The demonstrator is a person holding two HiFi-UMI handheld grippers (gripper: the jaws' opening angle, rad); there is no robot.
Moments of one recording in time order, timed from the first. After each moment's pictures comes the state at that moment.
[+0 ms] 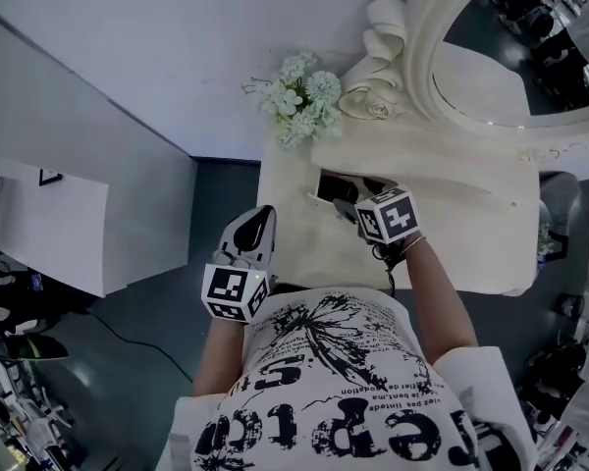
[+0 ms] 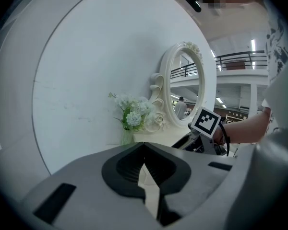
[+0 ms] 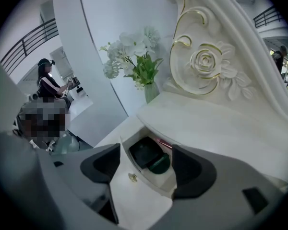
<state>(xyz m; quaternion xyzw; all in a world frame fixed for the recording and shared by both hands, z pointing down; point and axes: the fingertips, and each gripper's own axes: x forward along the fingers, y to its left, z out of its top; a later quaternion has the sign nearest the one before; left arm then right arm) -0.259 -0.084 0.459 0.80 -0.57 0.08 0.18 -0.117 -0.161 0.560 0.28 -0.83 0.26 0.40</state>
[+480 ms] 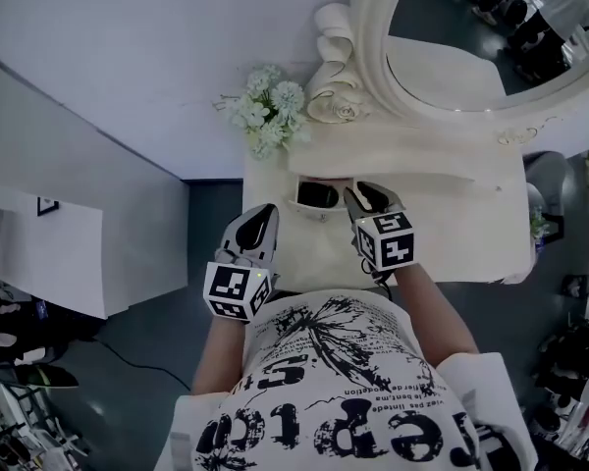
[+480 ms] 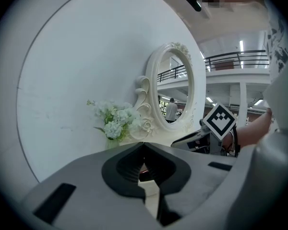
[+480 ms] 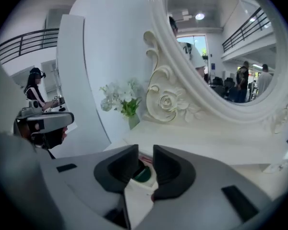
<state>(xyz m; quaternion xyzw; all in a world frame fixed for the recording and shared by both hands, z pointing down) -0.214 -0.096 0.434 0.83 -0.54 0.08 0.15 -0.069 -0.159 0.494 0.43 -0.84 0.20 0.27</state>
